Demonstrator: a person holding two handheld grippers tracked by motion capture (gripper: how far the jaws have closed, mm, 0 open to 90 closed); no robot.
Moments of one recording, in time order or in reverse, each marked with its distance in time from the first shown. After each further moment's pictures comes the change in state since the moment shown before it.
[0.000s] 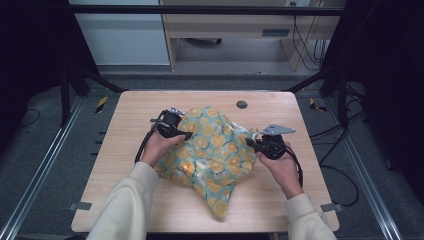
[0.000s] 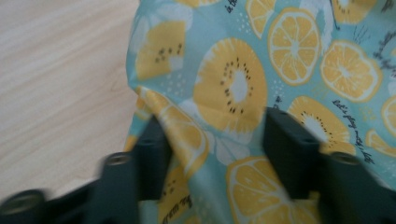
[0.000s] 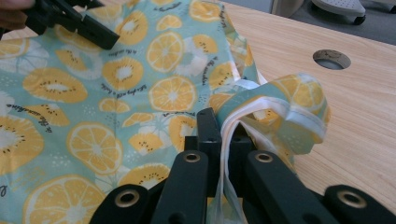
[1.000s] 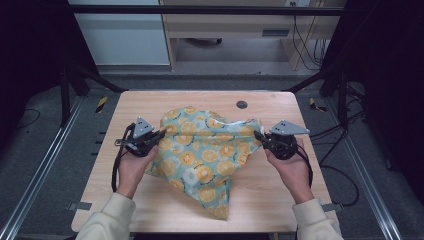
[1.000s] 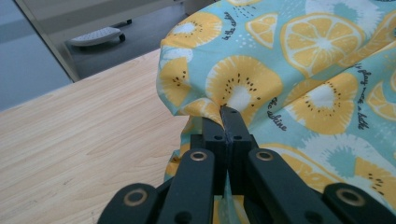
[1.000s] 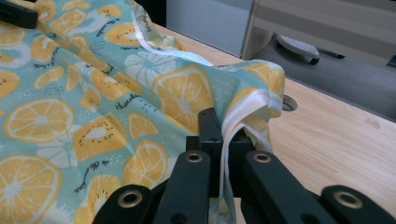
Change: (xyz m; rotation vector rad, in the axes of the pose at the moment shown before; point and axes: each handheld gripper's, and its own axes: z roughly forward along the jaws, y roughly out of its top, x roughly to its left) left arm -0.013 -0.063 -0.106 -0.383 0.139 0.052; right arm 0.018 0.029 -0.052 -0.094 -0.107 -0.098
